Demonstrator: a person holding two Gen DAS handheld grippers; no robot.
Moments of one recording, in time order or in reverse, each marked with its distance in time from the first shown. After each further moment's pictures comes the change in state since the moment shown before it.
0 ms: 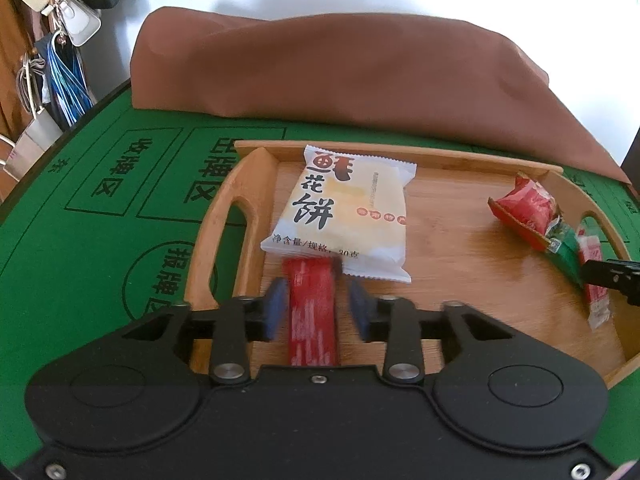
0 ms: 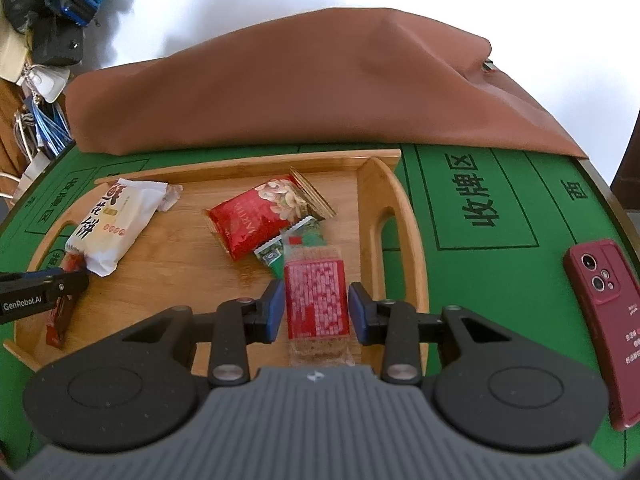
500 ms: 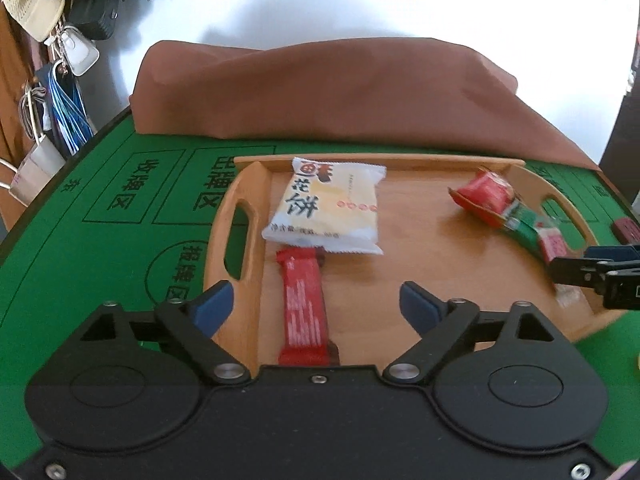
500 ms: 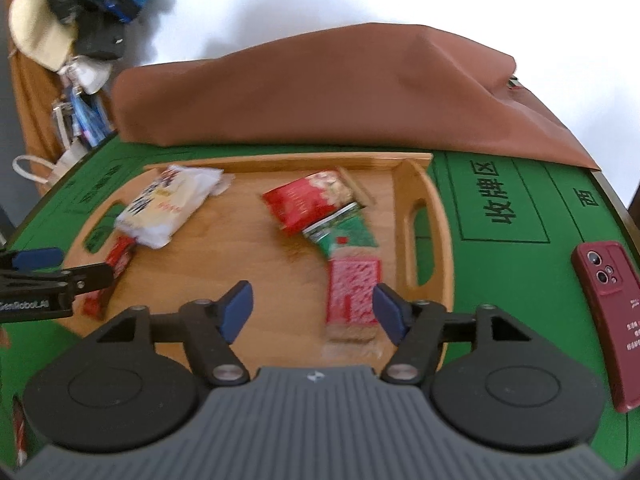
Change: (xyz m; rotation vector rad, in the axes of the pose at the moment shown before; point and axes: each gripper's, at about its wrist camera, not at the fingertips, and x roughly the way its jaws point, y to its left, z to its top) left arm -0.054 -0.004 -0.025 0.070 -0.066 -0.027; right arm -0.038 0.016 -0.023 -0.069 -0.031 0.092
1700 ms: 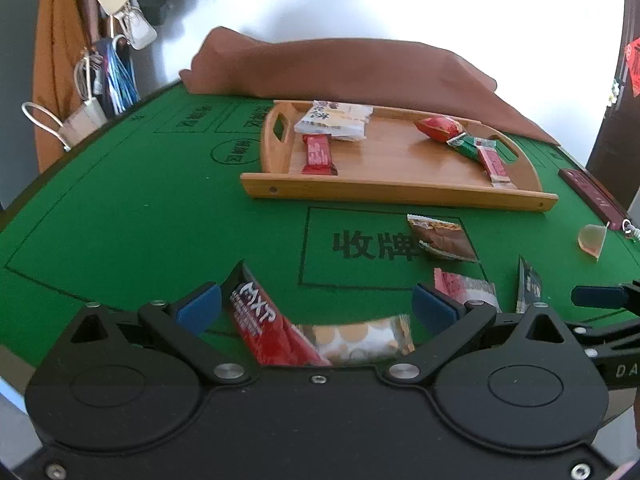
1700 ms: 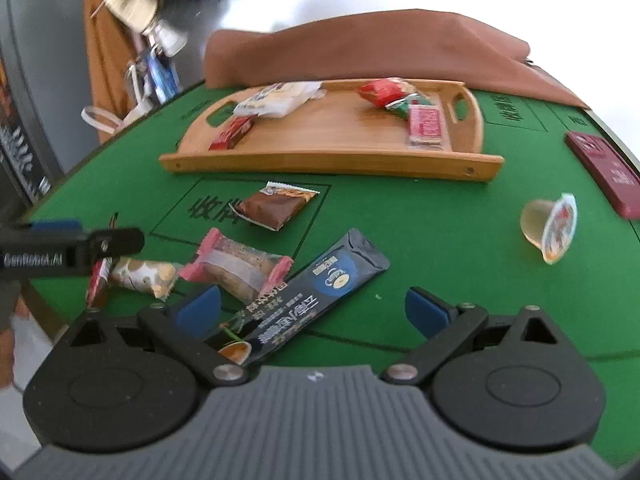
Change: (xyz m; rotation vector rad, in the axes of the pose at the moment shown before) left arm -0.144 0.001 -0.156 -0.083 -0.067 0.025; right arm -0.107 0.059 -0.162 -0.037 -0.034 0.079
